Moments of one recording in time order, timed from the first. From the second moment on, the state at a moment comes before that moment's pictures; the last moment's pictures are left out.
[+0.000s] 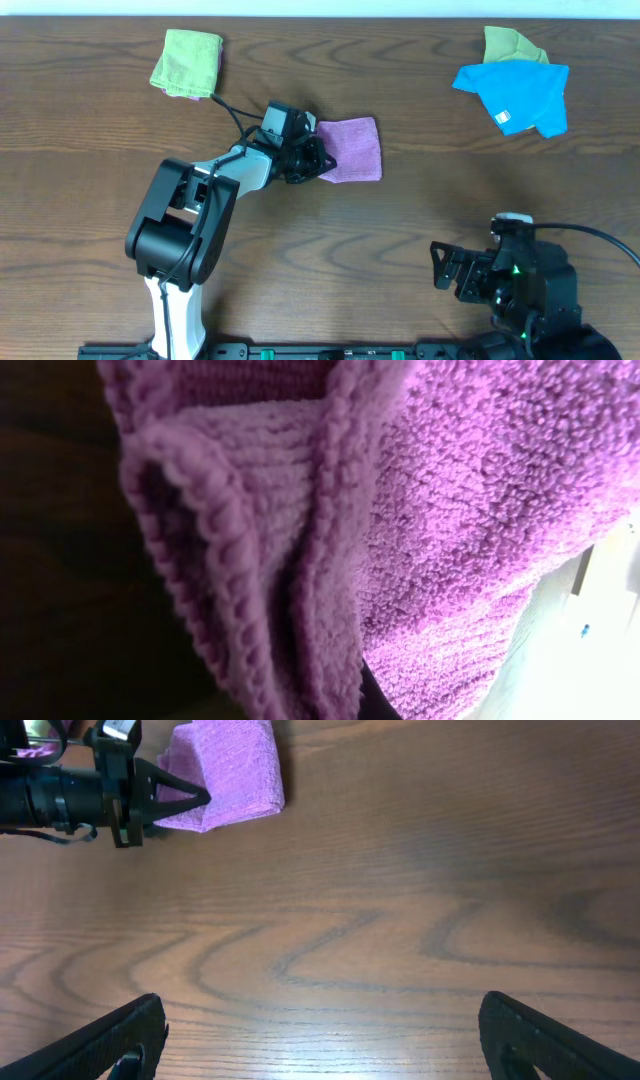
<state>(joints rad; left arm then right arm) -0.38 2.07 1.12 -0.03 0.62 -0.73 0.25 0.49 0.74 -1.06 -0.06 0.46</state>
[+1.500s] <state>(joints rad) 0.02 2.21 1.80 -0.10 0.03 -0.66 0.25 0.49 0.74 -1.06 -0.06 0.46</state>
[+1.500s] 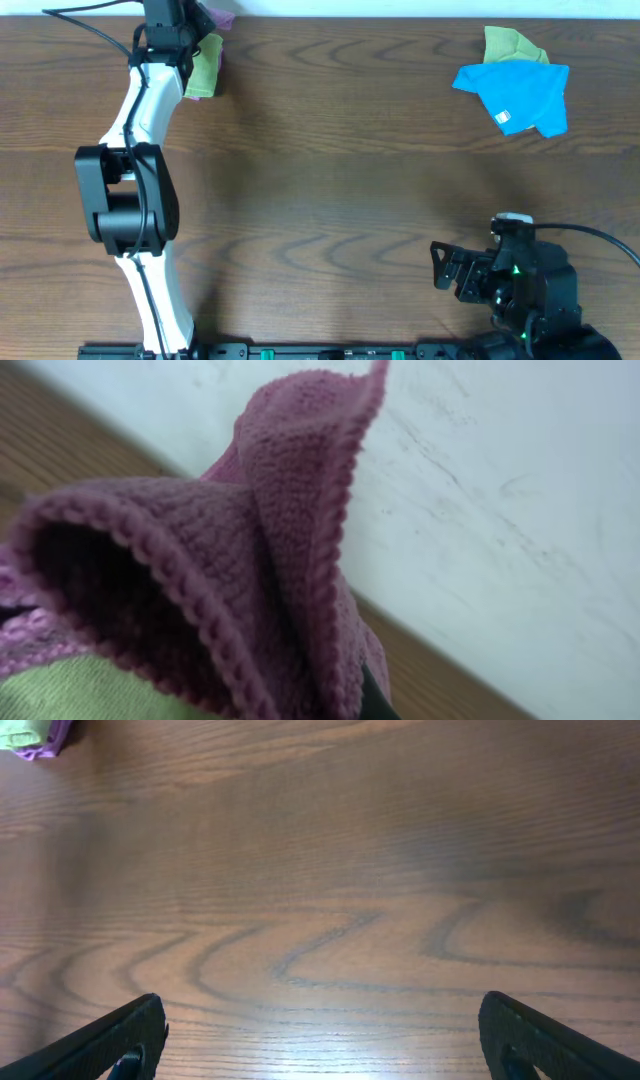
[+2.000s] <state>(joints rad) 0.02 2.22 1.81 -0.20 -0.05 -0.61 0.25 0.49 0.74 -1.06 -0.06 0.46</state>
